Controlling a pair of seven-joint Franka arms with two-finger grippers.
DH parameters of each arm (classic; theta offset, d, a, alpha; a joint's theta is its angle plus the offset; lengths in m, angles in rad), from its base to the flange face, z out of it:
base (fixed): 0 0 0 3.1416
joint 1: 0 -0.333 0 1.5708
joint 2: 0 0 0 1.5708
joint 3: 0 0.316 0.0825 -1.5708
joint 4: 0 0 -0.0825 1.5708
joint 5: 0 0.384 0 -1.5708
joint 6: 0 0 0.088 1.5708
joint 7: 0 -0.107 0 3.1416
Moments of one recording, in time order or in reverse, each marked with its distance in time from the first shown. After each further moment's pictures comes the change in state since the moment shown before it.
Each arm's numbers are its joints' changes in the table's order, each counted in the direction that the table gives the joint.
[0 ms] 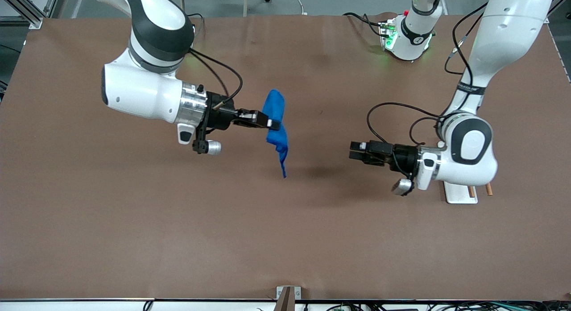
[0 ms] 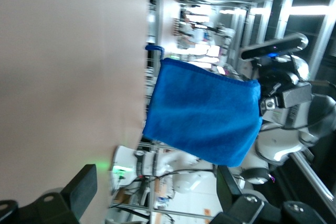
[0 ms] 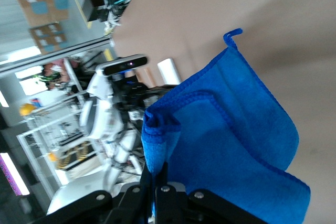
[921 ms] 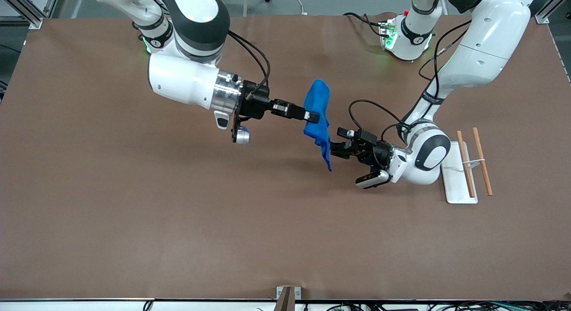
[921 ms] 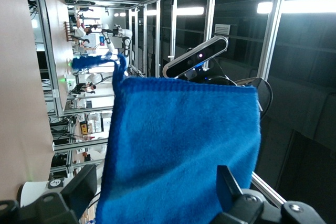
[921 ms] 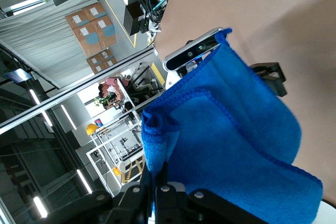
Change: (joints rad) left arm 0.010 0.150 -0.082 0.012 -0.280 0.175 -0.256; right arm -0.062 0.077 0.140 -0.039 0.200 -0.328 -0.005
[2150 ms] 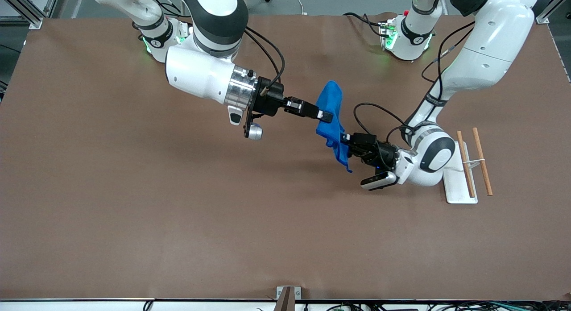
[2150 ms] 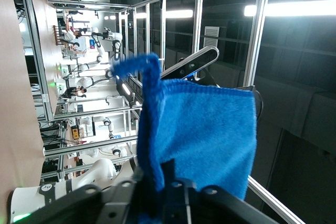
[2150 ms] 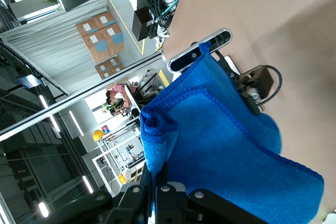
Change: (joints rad) left arm -0.058 0.007 -0.001 -0.009 0.016 0.049 0.015; right arm -0.049 0.027 0.001 -0.036 0.001 -0.083 -0.002
